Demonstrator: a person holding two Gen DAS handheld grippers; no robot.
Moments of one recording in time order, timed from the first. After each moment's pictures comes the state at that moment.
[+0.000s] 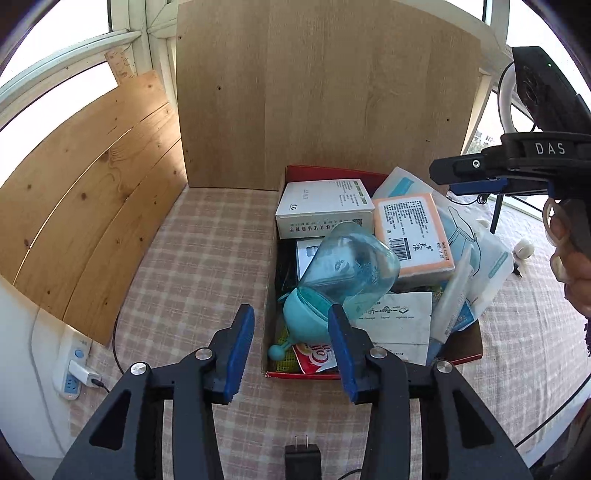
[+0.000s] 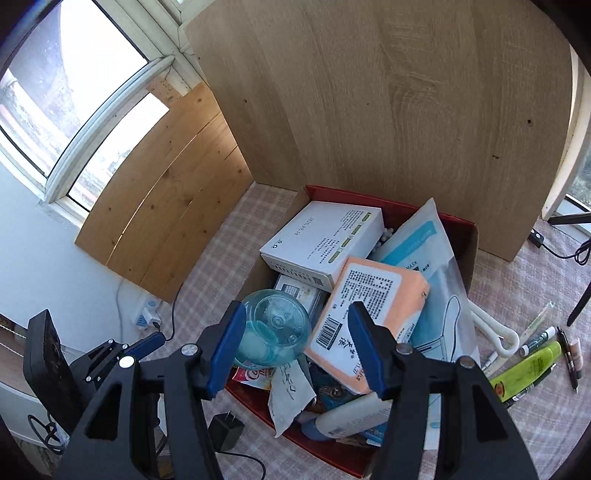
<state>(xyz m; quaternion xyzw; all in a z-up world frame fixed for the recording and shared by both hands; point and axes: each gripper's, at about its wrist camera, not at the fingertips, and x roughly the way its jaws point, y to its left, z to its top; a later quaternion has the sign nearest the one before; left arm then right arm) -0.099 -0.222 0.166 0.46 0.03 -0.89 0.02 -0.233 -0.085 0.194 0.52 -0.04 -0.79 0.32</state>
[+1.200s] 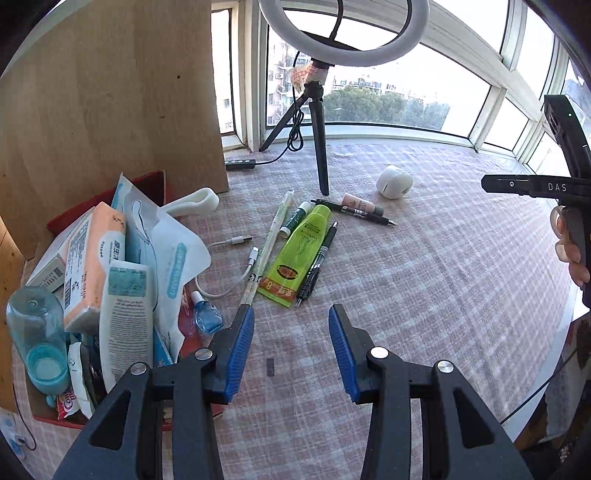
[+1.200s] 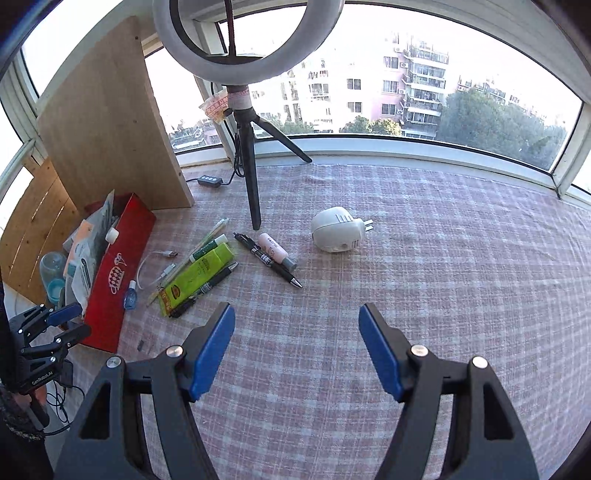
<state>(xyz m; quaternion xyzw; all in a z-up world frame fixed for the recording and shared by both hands) -0.134 0.069 0.128 0.48 -0.05 -0.86 -0.18 -0.153 0.327 0.157 0.49 -0.04 -0.87 0.07</state>
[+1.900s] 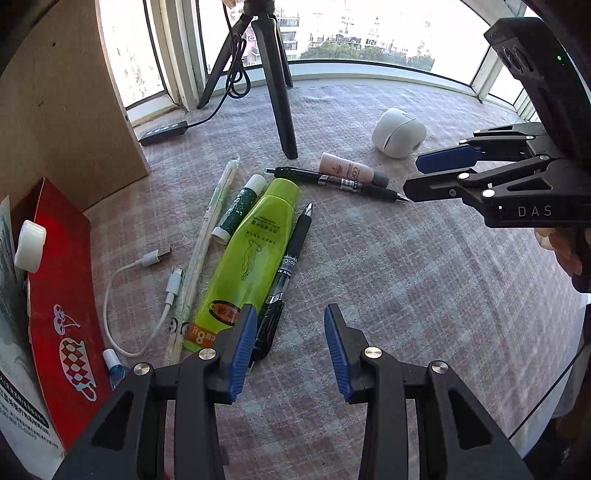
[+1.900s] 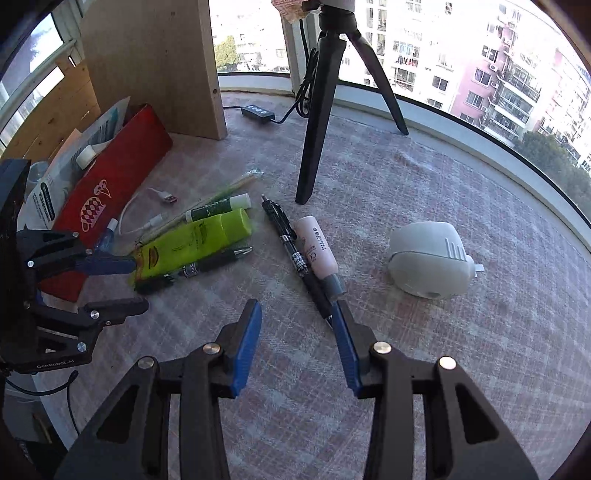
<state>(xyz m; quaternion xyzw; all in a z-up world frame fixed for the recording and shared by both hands) -0.204 0.153 0.048 0.55 -0.10 -0.81 -0.21 -0.246 0.266 0.057 0.54 0.08 -0.81 0.21</state>
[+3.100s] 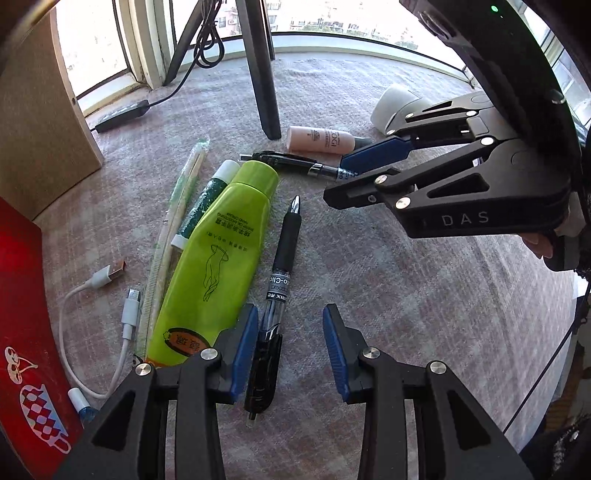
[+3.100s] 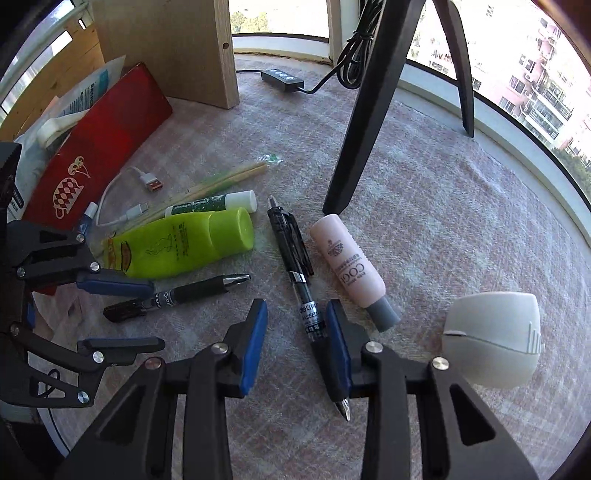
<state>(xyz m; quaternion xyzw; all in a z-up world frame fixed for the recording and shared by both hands) -0.228 0.167 0.017 0.57 -0.10 -0.77 -0.25 -0.280 0.233 0.017 0.57 0.12 -0.77 0.26</state>
